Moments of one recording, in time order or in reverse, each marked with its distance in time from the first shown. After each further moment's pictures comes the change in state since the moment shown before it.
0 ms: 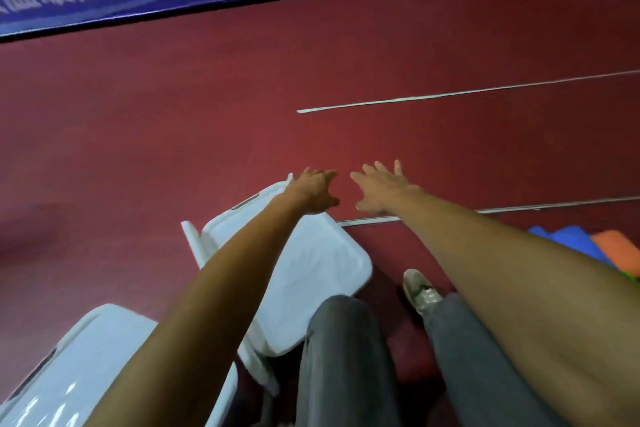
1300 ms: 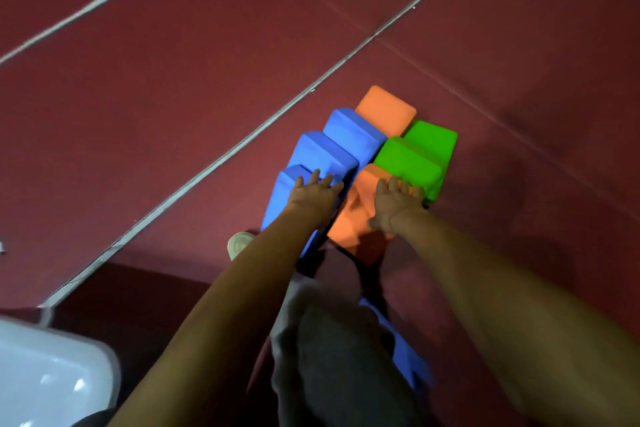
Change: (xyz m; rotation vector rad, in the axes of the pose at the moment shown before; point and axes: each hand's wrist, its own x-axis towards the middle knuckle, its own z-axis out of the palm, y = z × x) left_hand 0.222 0.482 0.319 0.520 -0.421 0.761; right_hand -0.146 0.479 0.332 0.330 -0.365 0.954
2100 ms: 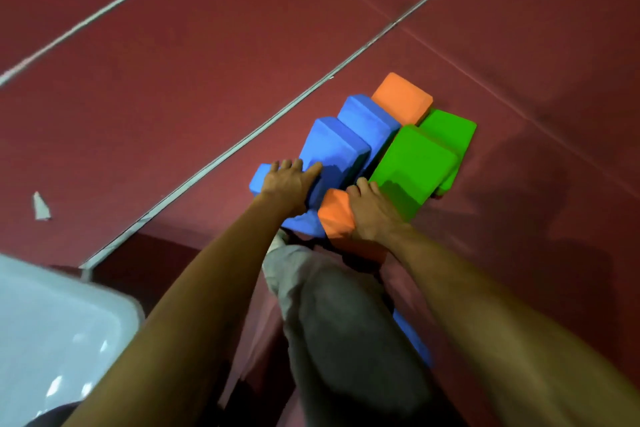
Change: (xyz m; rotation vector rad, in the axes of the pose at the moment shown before) left_hand -0.045 -0.038 0.014 0.095 0.108 -0.139; right_hand -0.036 -0.029 0.027 0.087 0.214 -0.476
